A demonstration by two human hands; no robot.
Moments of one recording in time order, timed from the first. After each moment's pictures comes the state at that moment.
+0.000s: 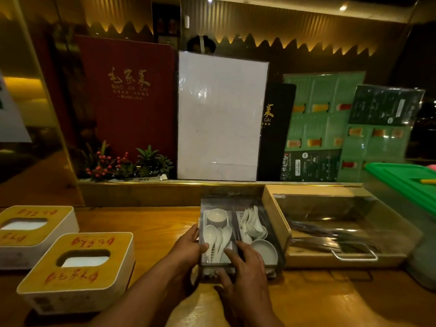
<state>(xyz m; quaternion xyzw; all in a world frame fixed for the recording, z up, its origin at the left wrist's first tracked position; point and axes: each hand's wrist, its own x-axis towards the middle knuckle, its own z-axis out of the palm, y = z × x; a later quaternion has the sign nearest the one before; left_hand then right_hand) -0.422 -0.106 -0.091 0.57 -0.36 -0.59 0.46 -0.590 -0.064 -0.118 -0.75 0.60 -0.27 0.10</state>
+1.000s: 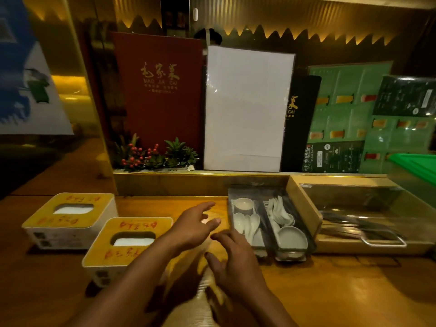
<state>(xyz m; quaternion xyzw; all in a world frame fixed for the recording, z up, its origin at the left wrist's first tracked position) -0.338 -0.060 -0.030 0.62 -0.60 -0.35 0.36 -0.499 -0.028 -0.083 -0.80 0.48 -0.32 0.17</state>
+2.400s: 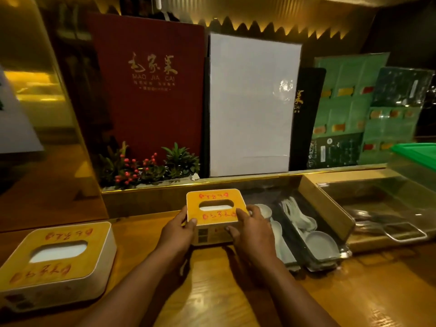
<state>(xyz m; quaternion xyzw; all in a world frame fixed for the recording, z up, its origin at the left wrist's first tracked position) -0.240 -0.138 -0.079 0.65 -0.46 -0.42 0.43 -0.434 -0.141 -0.081 -0.68 0.69 -0.24 0.10</state>
